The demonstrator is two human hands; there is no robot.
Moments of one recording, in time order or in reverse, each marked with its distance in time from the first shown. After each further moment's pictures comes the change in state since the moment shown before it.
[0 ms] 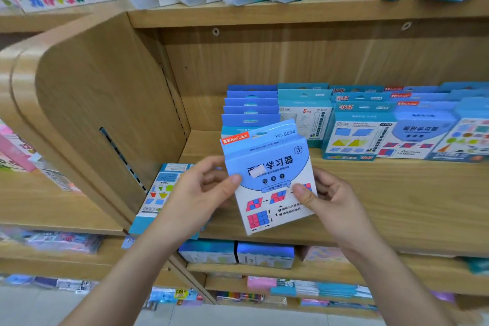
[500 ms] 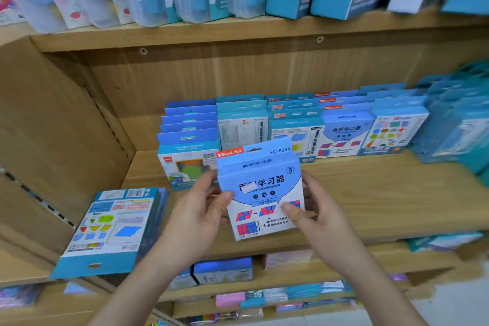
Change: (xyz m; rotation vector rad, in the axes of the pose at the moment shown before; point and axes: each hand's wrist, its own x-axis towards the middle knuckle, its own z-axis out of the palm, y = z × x) left_hand 0.019 -0.002 0.083 0.116 -0.047 0.162; right_hand -0.034 -0.005 -0.067 -0.326 0.141 -0.040
